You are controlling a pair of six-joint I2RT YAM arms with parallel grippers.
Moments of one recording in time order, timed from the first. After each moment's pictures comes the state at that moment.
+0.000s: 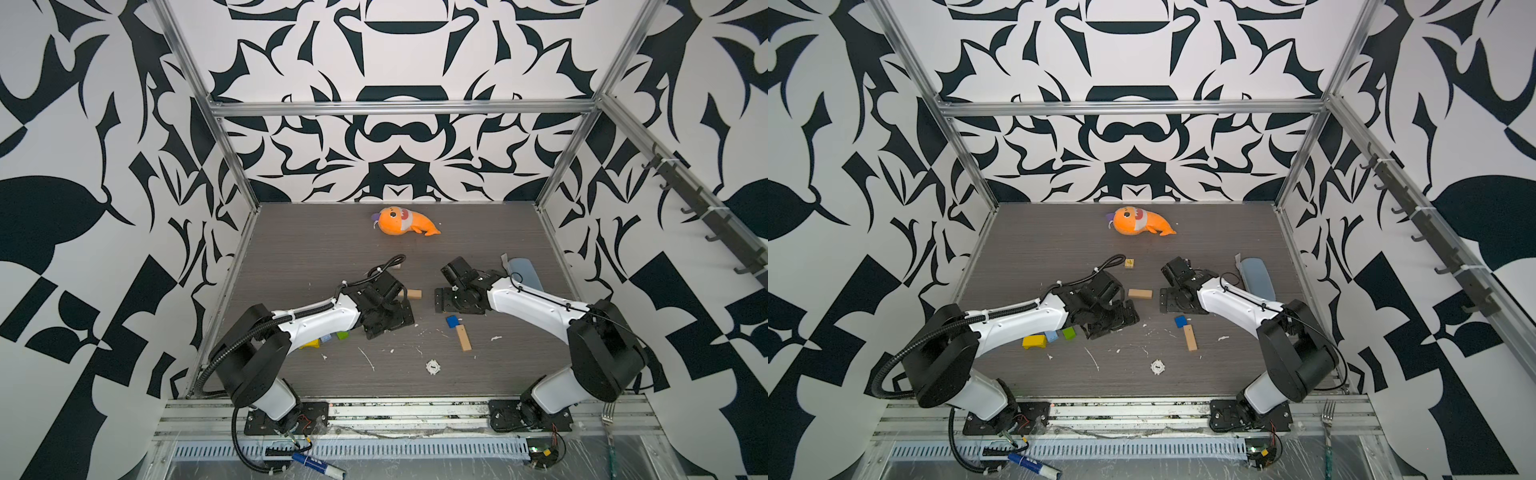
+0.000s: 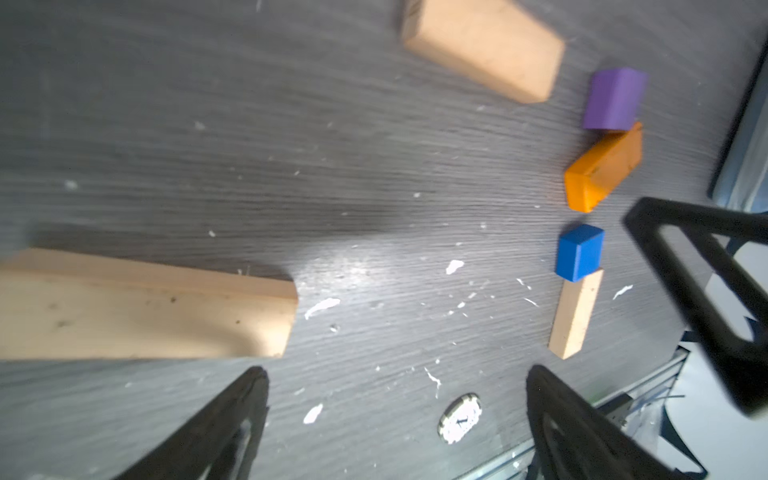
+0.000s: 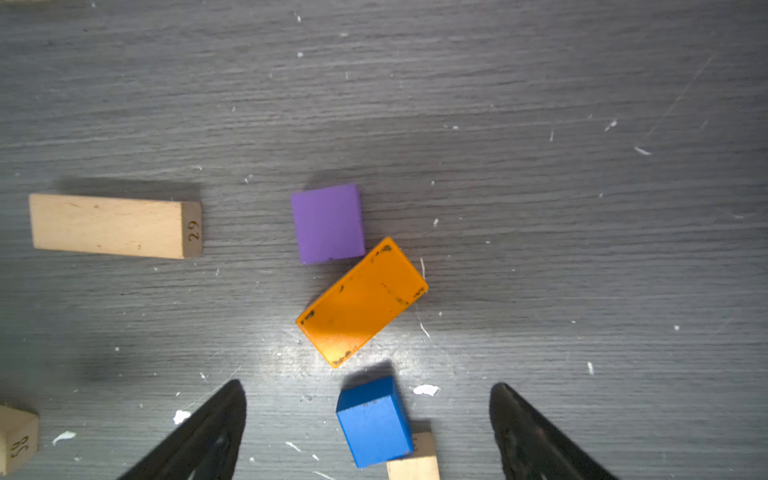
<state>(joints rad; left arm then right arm) -0.87 1.56 0.96 -0.50 0.15 -1.02 0.59 1.53 0.94 -0.63 0.12 0.61</state>
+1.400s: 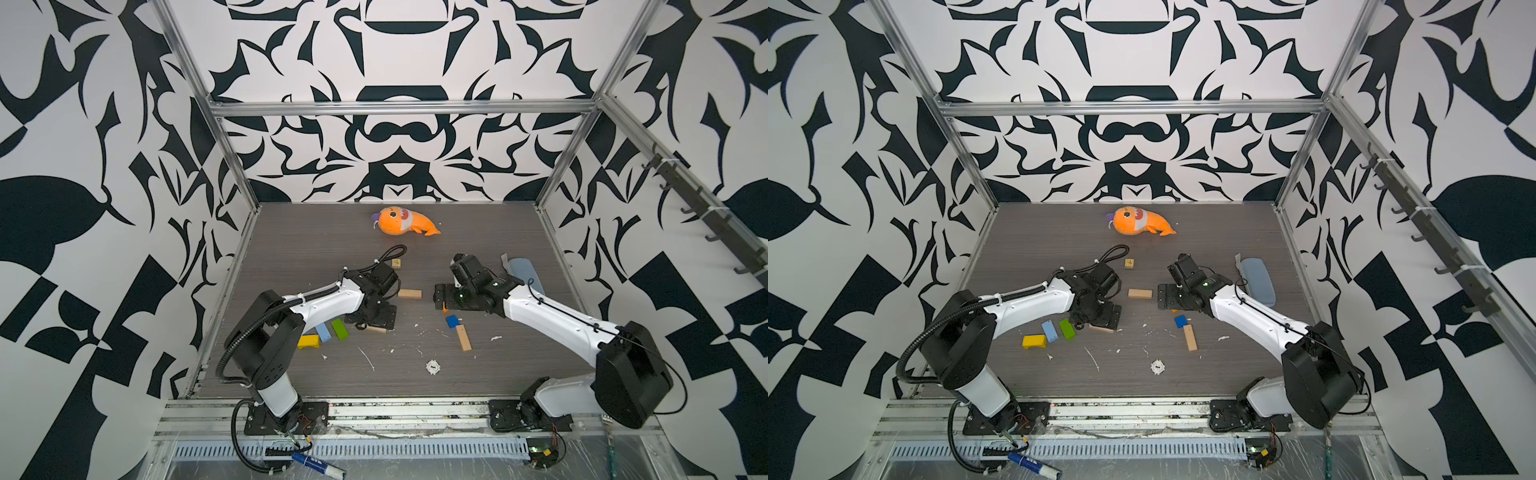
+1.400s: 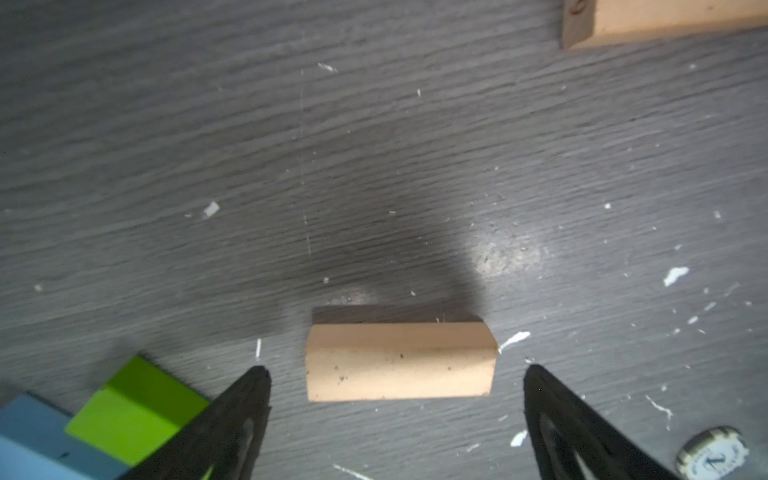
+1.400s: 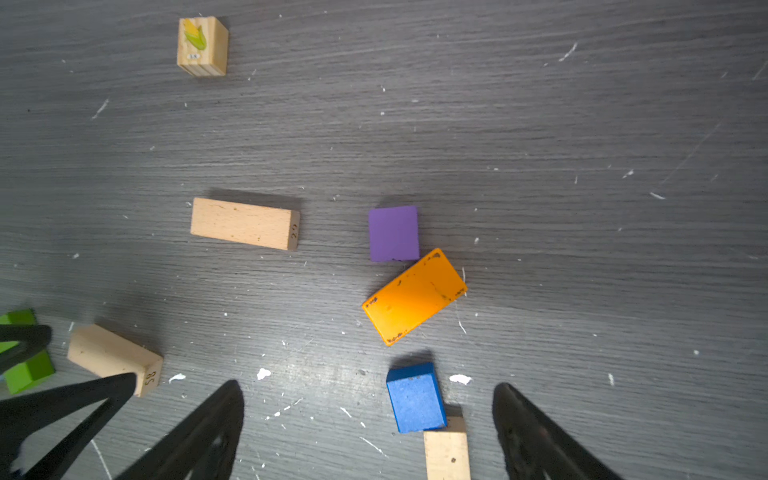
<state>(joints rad) -0.77 1.69 1.05 -0.74 -0.01 -0.53 0.59 1.37 0.90 -0.57 0.03 0.57</state>
